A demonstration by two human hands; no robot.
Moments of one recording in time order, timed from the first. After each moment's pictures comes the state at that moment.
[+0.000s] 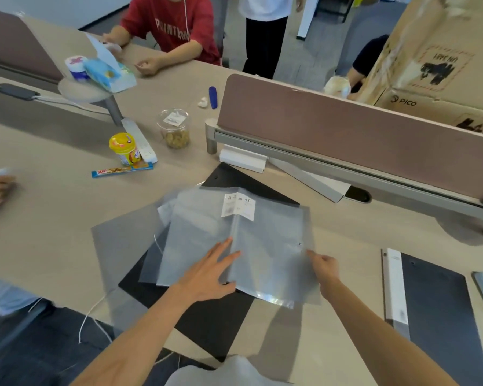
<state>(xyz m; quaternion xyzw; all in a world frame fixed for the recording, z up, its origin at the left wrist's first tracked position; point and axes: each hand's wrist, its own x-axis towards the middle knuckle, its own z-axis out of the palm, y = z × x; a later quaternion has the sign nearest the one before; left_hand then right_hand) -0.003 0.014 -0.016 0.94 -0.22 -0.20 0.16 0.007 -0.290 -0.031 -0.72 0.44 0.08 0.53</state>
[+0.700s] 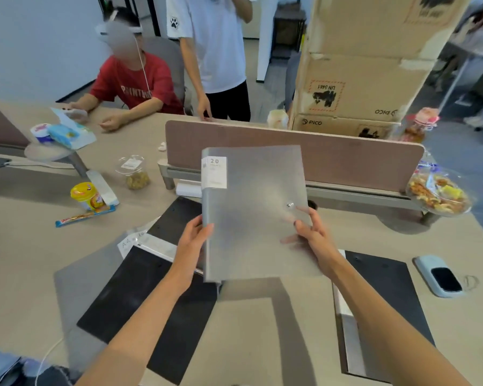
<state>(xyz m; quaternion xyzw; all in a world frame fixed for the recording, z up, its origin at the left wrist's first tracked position) 0.004 -0.113 0.119 0.68 0.05 -0.12 0.72 -0.021 -0.391 0.121 -0.69 0.07 0.01 0.72</state>
